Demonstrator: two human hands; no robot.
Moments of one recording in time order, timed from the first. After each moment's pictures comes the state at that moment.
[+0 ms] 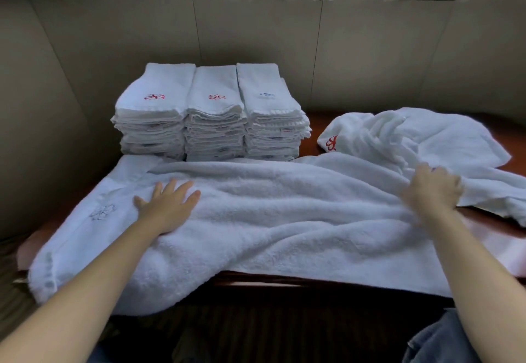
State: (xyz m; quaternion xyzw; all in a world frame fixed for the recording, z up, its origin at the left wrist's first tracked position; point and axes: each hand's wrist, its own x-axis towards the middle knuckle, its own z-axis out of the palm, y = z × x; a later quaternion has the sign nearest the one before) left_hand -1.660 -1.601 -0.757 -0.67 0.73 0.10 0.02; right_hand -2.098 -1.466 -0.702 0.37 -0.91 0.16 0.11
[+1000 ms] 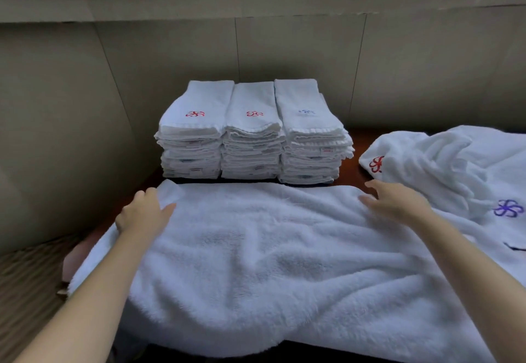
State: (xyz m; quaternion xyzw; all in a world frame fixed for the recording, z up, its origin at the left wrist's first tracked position) left_hand -1.584 -1.614 -0.734 -0.79 0.60 -0.02 -0.11; right_hand -2.042 -1.568 -0.716 0.61 -0.79 0.04 0.00
